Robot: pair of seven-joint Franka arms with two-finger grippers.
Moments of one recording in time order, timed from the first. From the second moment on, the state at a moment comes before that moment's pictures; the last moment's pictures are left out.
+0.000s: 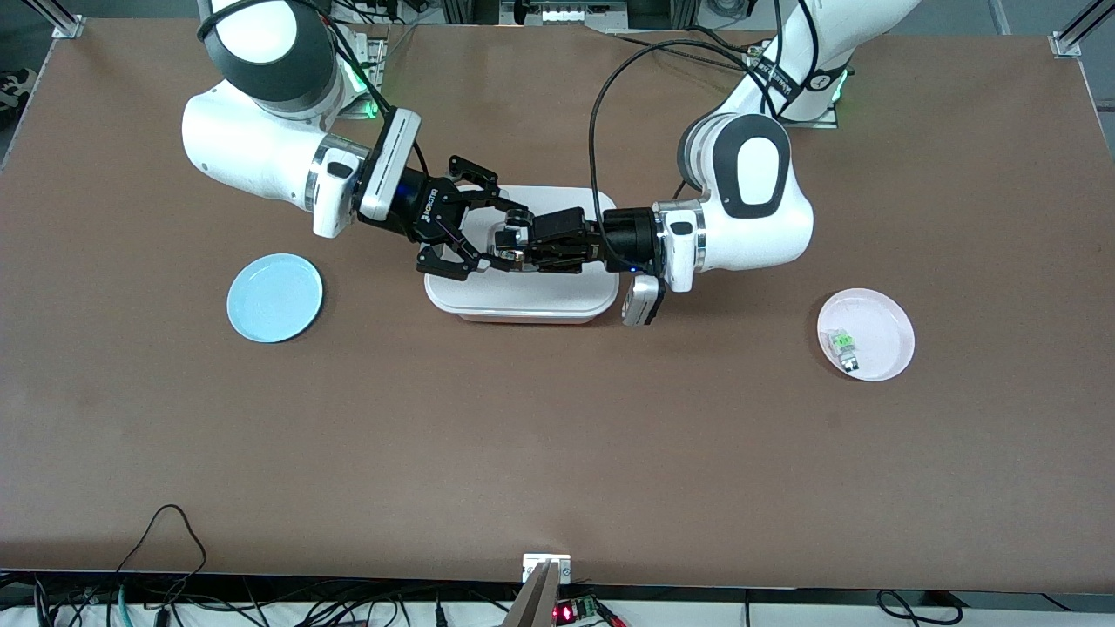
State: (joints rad) left arm -0.22 0.44 -0.40 -1.64 -1.82 2.23 0.61; right arm 0.13 0.16 0.42 -1.86 1.49 2.40 -1.88
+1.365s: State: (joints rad) left arm -0.08 0.44 -0.39 -1.64 -1.57 2.17 0.62; right arm 0.00 0.18 0.39 -1.90 1.36 2.41 -1.82
